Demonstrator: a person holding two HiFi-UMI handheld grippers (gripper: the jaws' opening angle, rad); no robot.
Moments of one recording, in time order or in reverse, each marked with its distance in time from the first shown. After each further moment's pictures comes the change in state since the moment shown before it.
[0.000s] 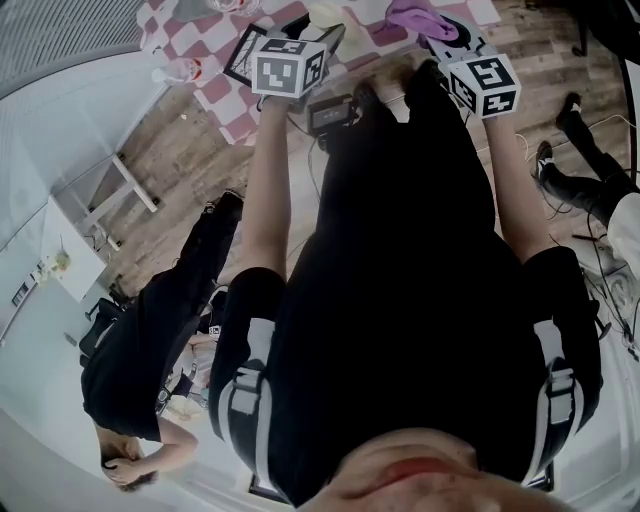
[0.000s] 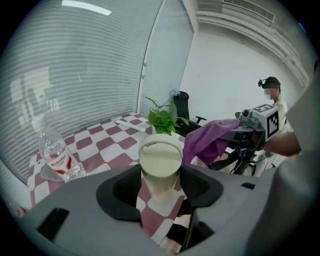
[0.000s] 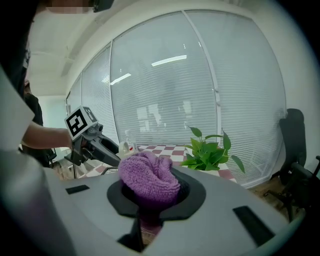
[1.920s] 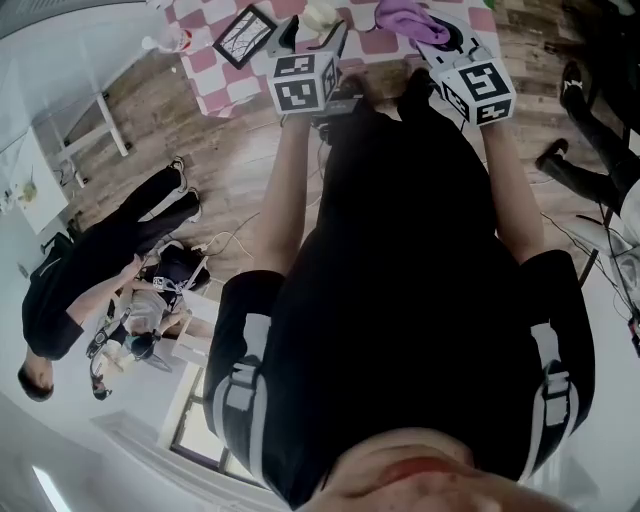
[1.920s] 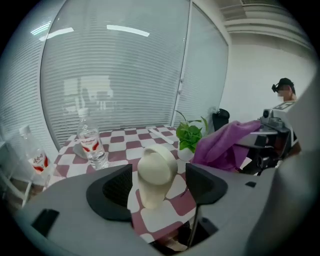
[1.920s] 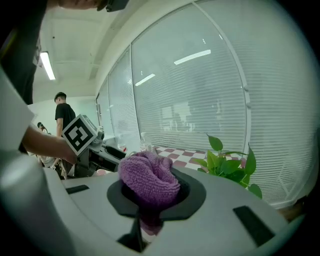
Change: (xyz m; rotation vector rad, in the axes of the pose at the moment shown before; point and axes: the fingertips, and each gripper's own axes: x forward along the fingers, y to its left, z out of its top) left arm 0.005 -0.003 0.018 -0.300 -0.201 0.421; right arm 0.019 -0.020 0.036 -0.131 0.006 0.316
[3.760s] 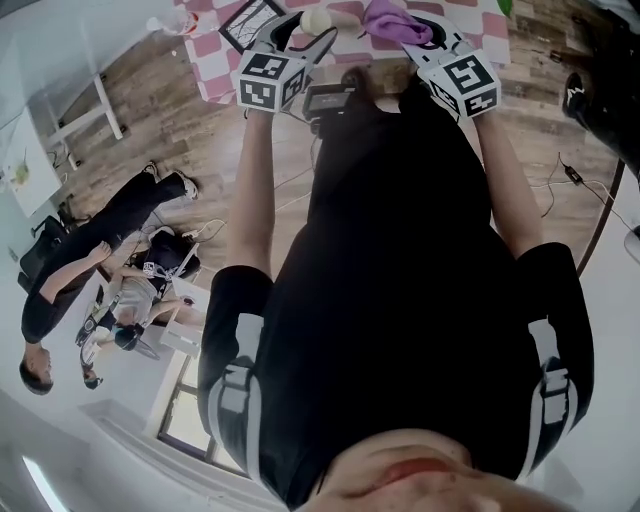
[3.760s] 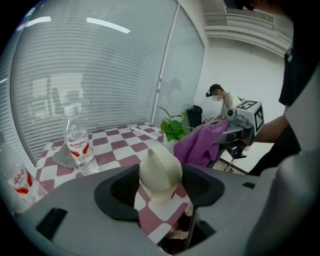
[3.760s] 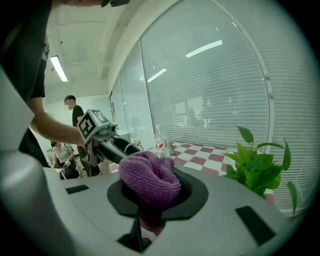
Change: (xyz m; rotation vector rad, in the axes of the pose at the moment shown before) left arm -0.019 0.022 -0.022 0.159 0.014 -0.275; right arm 0.041 0.044 -0.018 -0.038 0.038 0.169
